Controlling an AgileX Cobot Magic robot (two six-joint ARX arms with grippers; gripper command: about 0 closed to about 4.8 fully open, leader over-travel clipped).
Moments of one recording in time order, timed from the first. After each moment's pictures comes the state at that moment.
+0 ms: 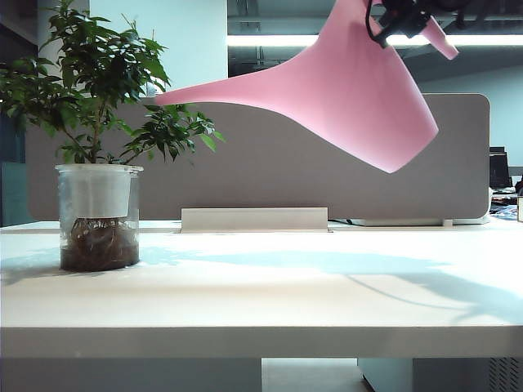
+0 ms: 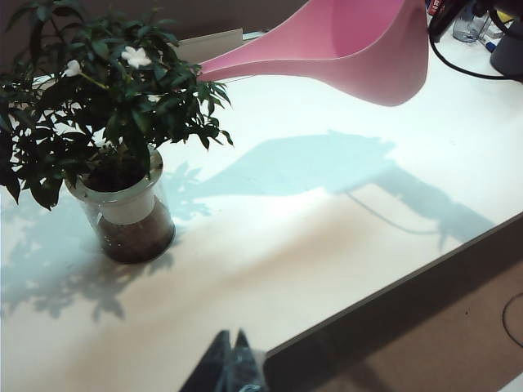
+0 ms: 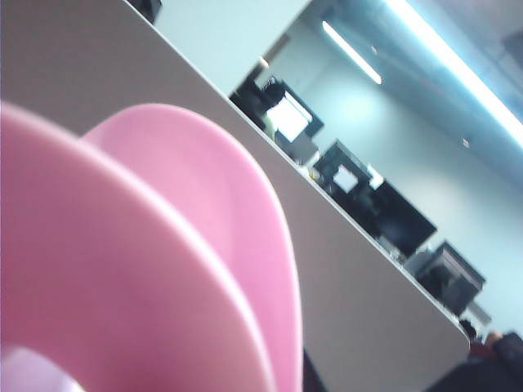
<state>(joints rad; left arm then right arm) -0.21 0.51 1.29 -1.15 0.29 0.09 0.28 1.44 1.02 0.61 0.06 -0.79</state>
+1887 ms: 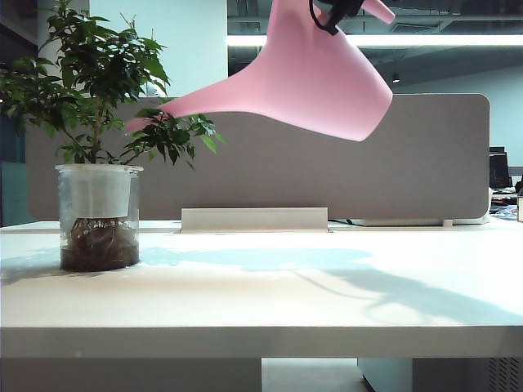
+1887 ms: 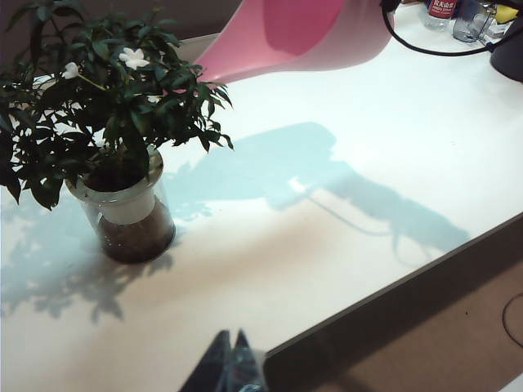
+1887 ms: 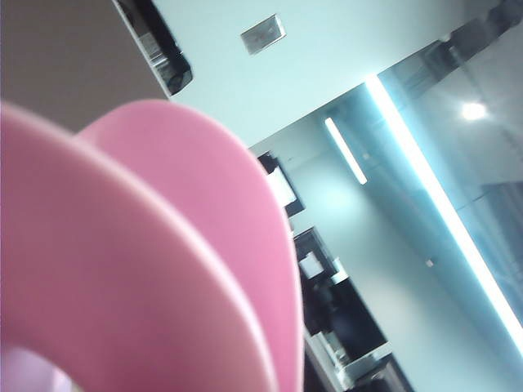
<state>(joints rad) -0.21 0.51 1.29 -1.15 0.29 0.09 0.42 1.60 1.30 0.53 0.05 -1.10</state>
